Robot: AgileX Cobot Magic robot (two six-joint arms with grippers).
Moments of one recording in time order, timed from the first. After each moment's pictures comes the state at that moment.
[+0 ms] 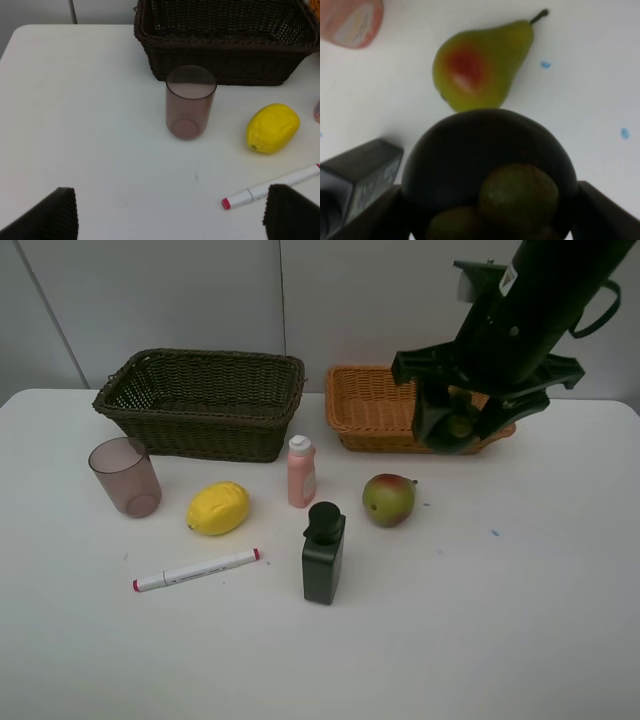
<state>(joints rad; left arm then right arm) -0.06 -0.01 -0.51 0.00 1.07 -0.02 0.49 1.58 -1.31 -0.10 1.09 0.43</state>
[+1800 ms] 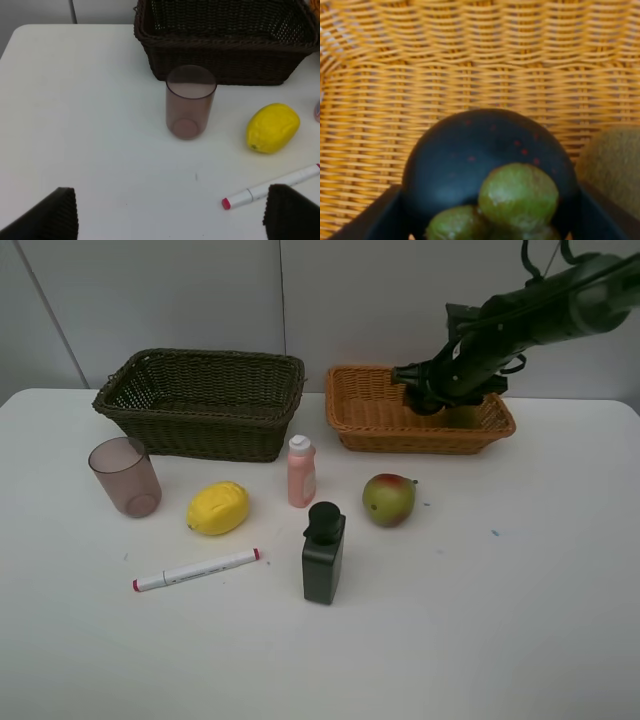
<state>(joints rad) -0.06 -0.01 -0.51 0.00 1.07 -0.02 0.24 2.10 -1.43 -0.24 0.33 0.43</state>
